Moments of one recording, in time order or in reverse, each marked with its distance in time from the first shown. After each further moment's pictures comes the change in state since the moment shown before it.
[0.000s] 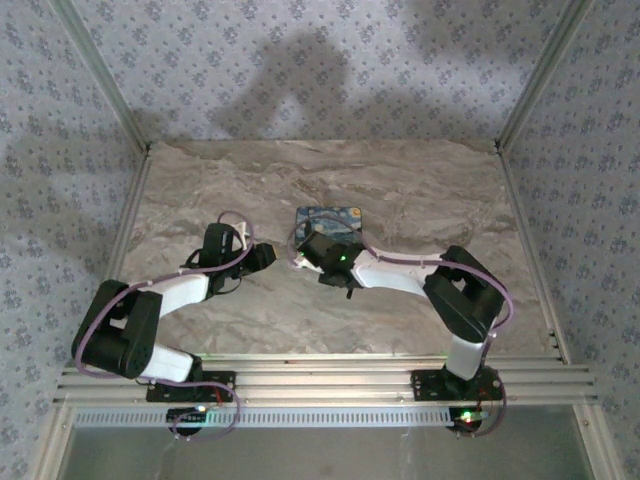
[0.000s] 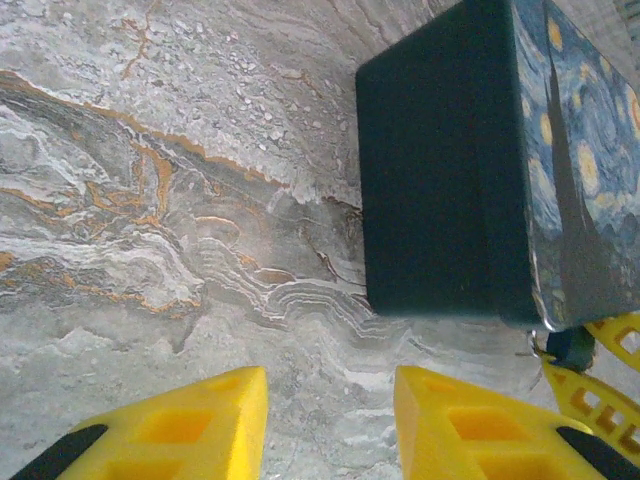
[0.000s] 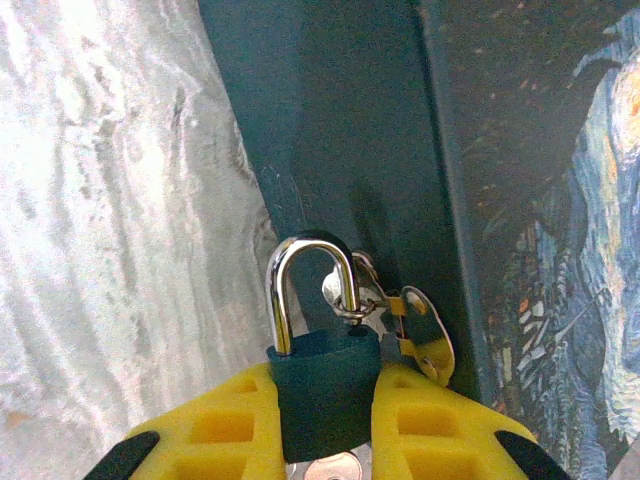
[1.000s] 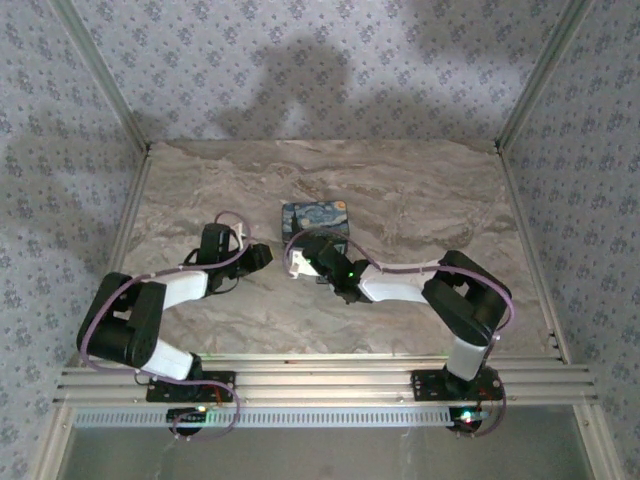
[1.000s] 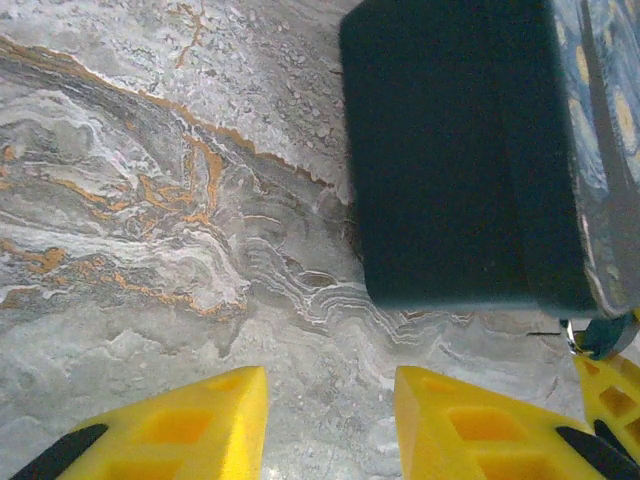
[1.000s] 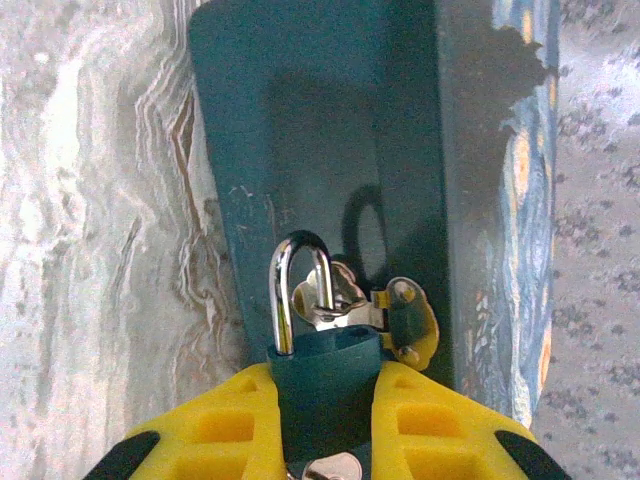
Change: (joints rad) left arm 0.045 0.053 0.000 0.018 0.037 -0.003; right arm 0.014 -0.032 -0.179 0.483 0.011 -0.366
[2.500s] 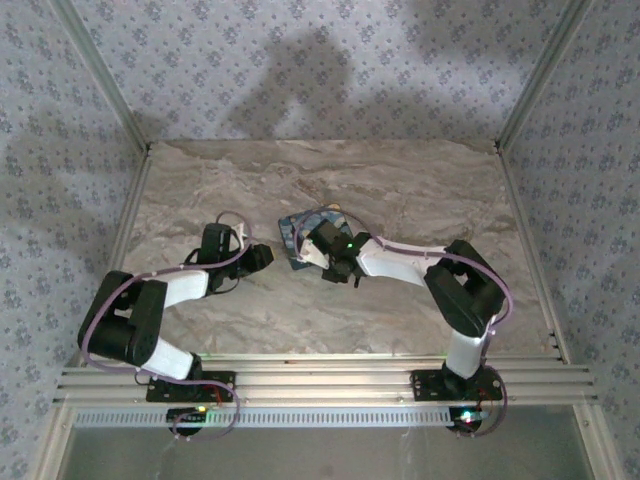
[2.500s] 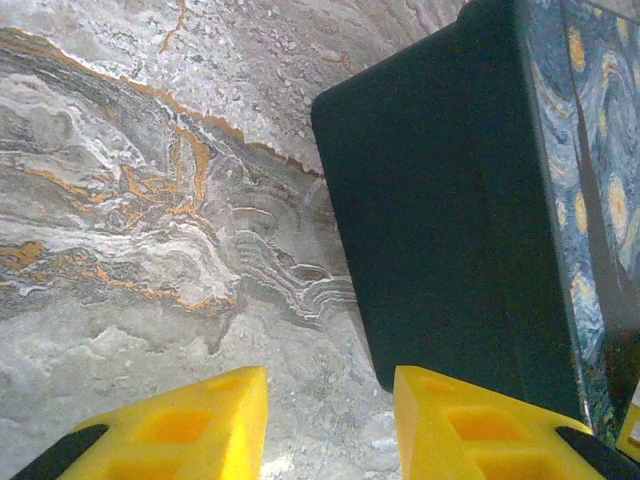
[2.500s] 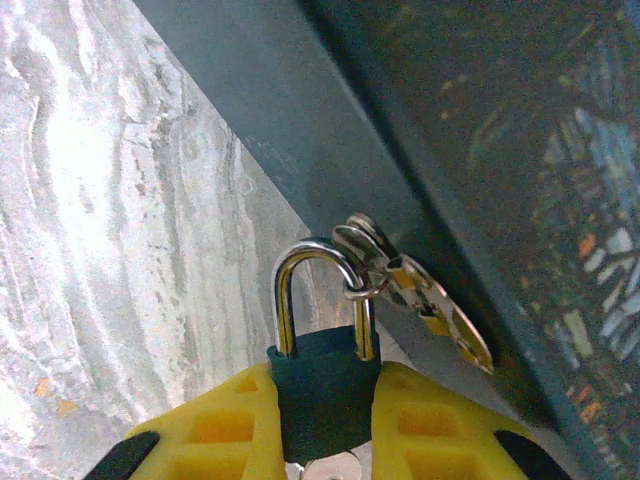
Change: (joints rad) left arm 0.000 0.012 0.003 0.002 0.021 0.000; right arm -0.107 0.045 0.211 -0.552 -0.269 0.355
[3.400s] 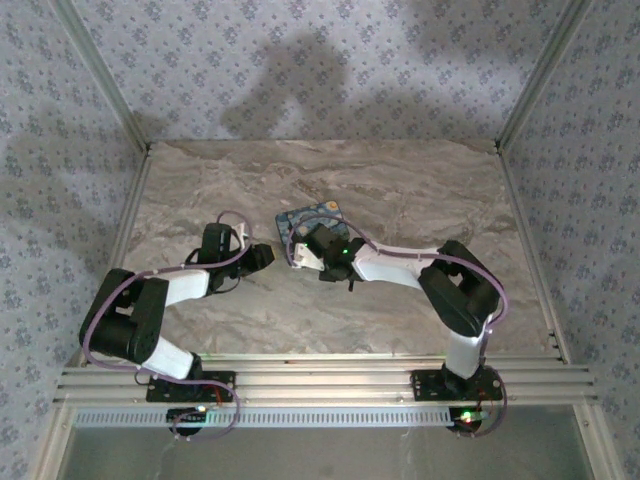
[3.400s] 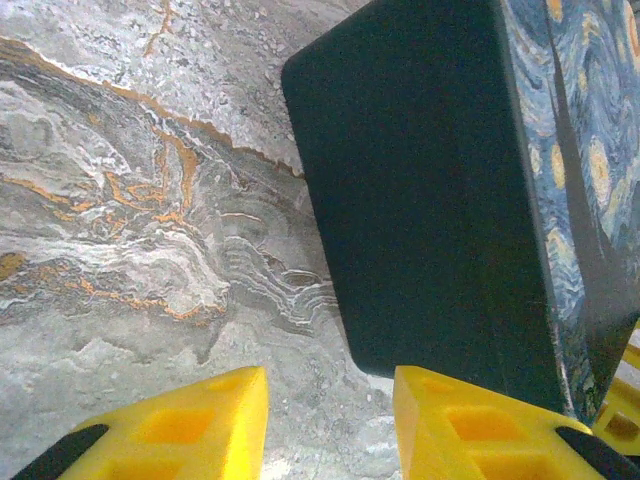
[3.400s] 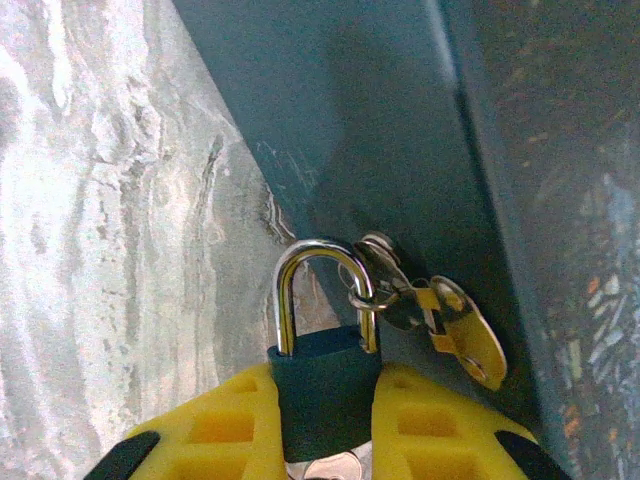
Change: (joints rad) left arm 0.000 0.014 0.000 0.026 0.012 0.000; right arm 0.034 0.021 -0.016 0.122 0.098 -0.179
